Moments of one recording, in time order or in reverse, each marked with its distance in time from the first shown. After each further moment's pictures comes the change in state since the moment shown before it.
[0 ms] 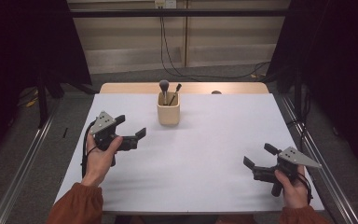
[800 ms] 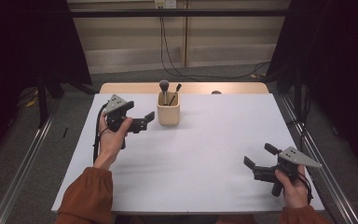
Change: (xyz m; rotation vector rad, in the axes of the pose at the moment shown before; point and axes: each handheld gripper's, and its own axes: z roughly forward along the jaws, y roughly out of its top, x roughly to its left) left arm 0.013 0.025 0.051 -0.004 0.010 -0.024; right arm -0.001 0.000 0.000 0.001 0.000 0.001
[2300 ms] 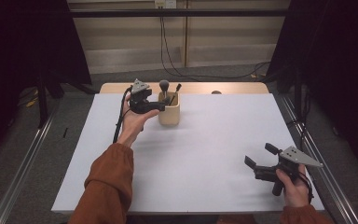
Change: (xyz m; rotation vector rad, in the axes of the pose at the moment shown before) left arm 0.012 0.016 0.096 0.056 0.021 -0.006; right arm -0.006 -0.002 0.001 0.000 0.004 0.012
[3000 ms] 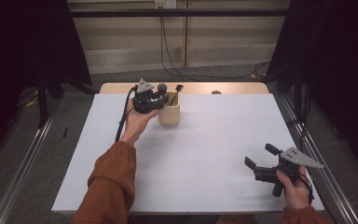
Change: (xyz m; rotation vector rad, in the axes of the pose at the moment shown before) left arm 0.001 -0.002 0.014 0.051 0.008 0.063; right arm 0.005 0.002 -0.003 -0.006 0.000 -0.002
